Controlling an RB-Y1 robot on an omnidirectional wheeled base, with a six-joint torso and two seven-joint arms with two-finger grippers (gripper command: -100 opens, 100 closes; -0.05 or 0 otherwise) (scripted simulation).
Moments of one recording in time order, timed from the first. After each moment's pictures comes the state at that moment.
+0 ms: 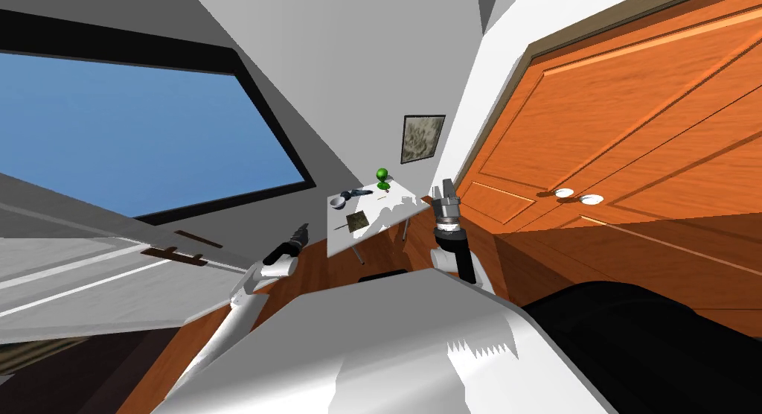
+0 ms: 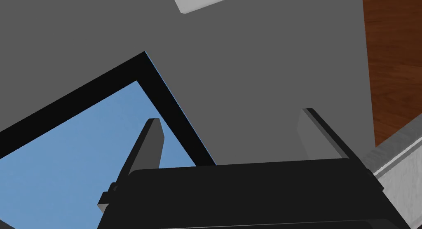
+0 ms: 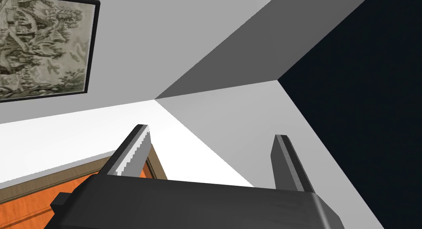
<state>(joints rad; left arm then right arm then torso) 0.14 0.60 0.08 -1.64 0.24 0.41 0.07 0.50 0.01 -0.02 -2.33 0.10 -0.49 0.03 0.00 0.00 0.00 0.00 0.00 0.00</state>
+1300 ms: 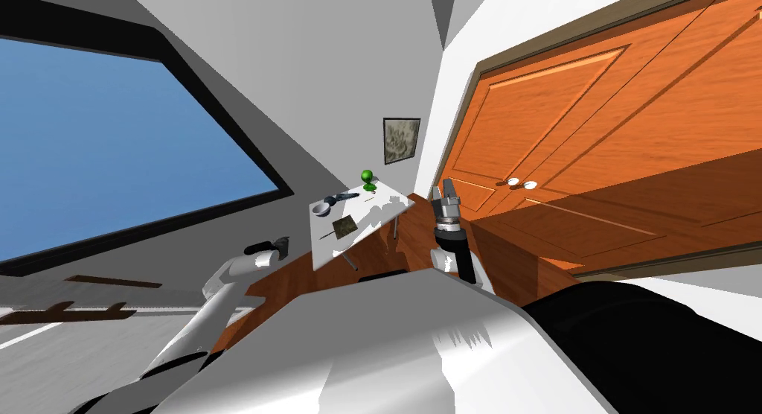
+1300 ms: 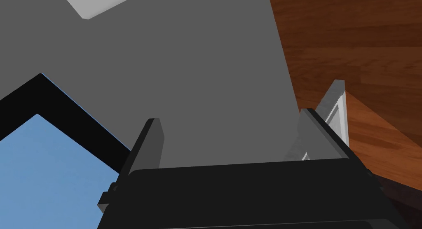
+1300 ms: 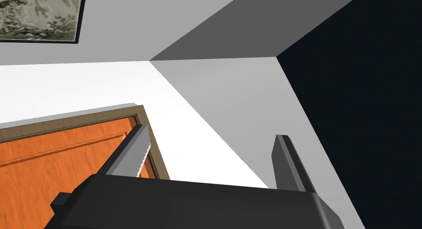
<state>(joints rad) -0.02 0.75 0.14 -1.31 0.40 0.73 0.04 0.50 0.01 -0.02 -2.33 0.10 -0.49 0.03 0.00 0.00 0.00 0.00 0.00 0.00</state>
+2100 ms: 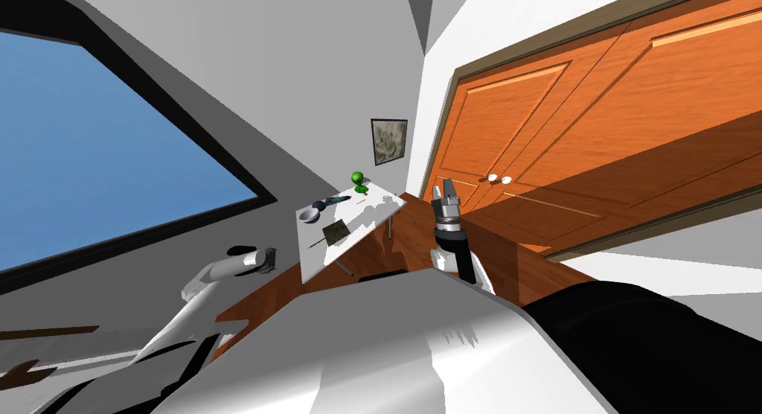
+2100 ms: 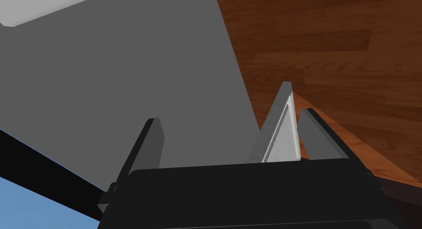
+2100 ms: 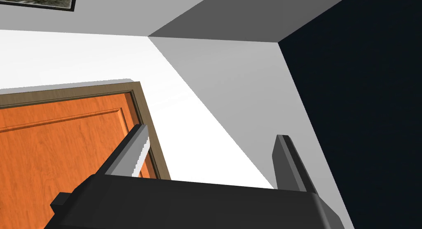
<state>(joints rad) -0.11 0.82 0.17 -1.06 0.50 0.88 0.01 0.50 0.01 -0.02 -2.33 0.10 -0.49 0.03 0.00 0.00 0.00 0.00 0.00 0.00</state>
